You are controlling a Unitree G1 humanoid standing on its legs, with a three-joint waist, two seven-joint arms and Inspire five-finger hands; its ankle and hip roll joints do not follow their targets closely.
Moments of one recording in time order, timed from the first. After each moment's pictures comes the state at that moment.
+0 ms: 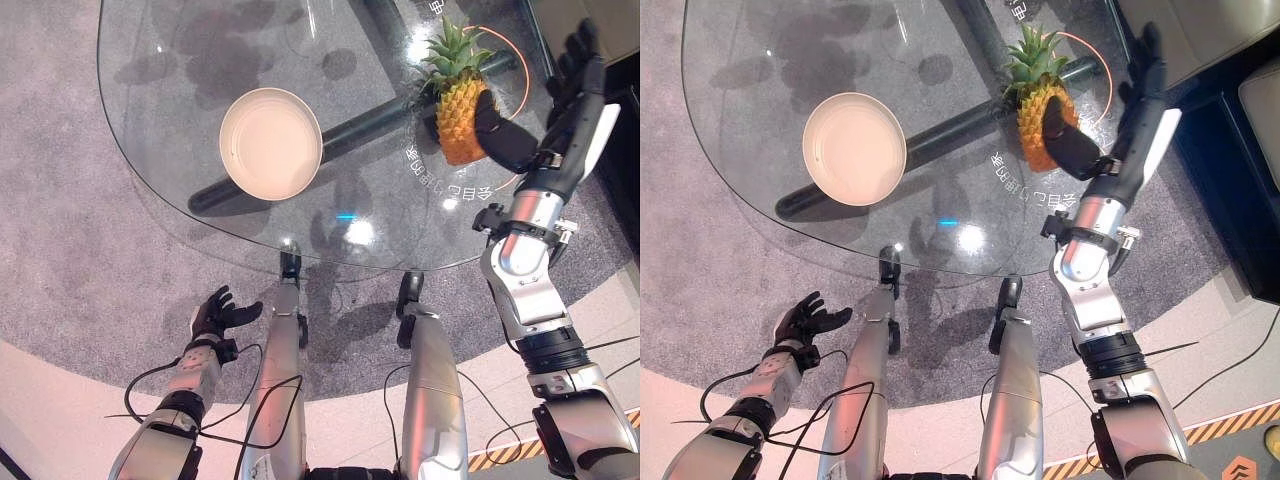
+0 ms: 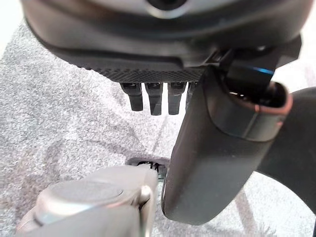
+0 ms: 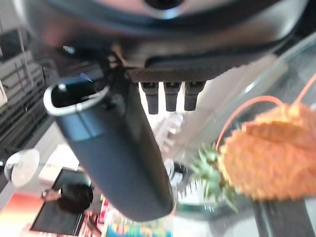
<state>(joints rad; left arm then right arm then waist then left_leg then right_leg) -0.41 0.35 -0.18 1.06 -0.59 -0.15 0.11 -0.61 -0.50 0.18 0.17 0.19 -0.26 -0.63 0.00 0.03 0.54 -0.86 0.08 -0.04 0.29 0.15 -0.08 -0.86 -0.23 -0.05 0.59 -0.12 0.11</state>
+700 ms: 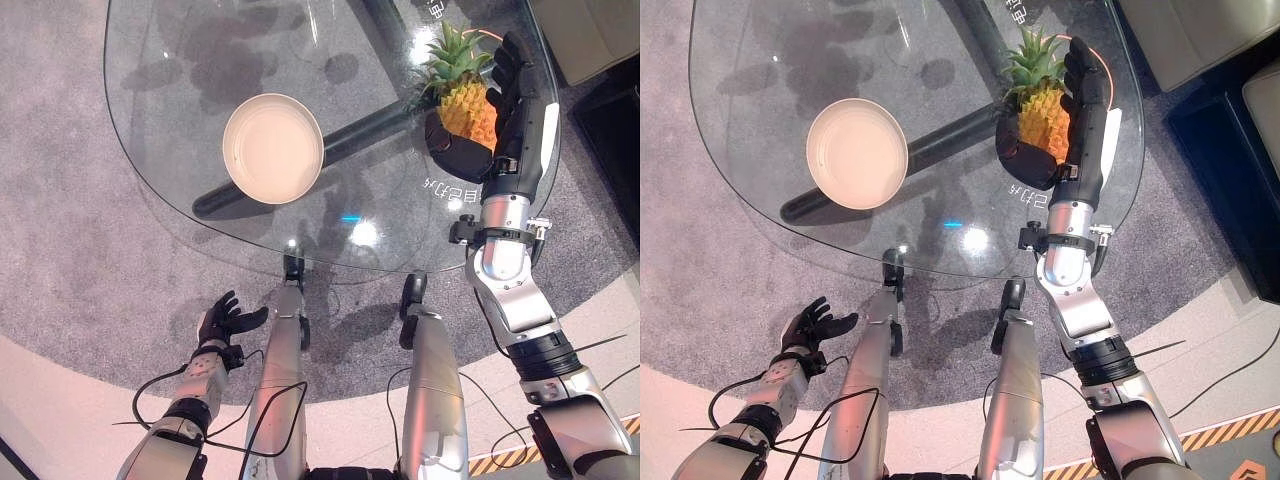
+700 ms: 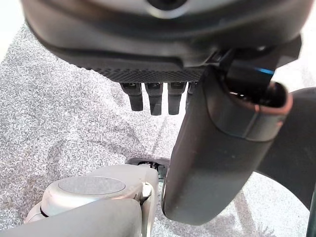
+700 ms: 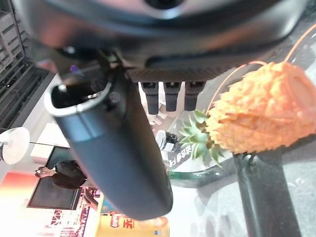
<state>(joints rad) -0.38 0.34 -0.19 1.04 -0.59 -0.17 0.12 -0.59 -0.48 0.21 0.10 0.15 -0.16 -0.55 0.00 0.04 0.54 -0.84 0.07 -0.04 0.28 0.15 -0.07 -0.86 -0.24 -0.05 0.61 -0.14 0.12</state>
